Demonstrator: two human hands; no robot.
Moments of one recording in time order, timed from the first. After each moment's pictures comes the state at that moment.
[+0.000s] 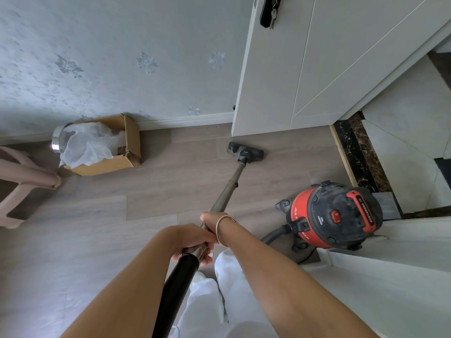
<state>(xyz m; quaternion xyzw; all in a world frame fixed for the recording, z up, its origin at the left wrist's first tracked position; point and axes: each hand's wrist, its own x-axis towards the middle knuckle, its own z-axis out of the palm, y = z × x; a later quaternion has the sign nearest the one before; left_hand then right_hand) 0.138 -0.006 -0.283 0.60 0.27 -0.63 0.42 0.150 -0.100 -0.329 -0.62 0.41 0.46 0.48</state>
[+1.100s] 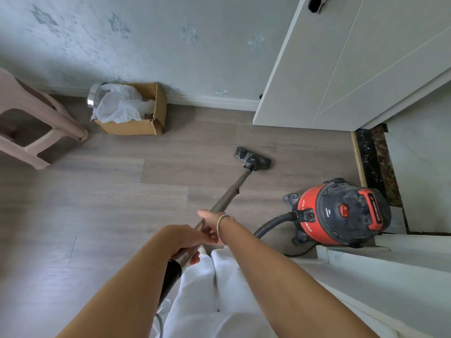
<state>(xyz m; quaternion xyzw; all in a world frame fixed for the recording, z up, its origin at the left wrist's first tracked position) 0.001 0.041 -0.309 0.64 0.31 -0.58 0.40 0.032 -0.056 -0.344 -0.60 0.37 0.55 0.45</state>
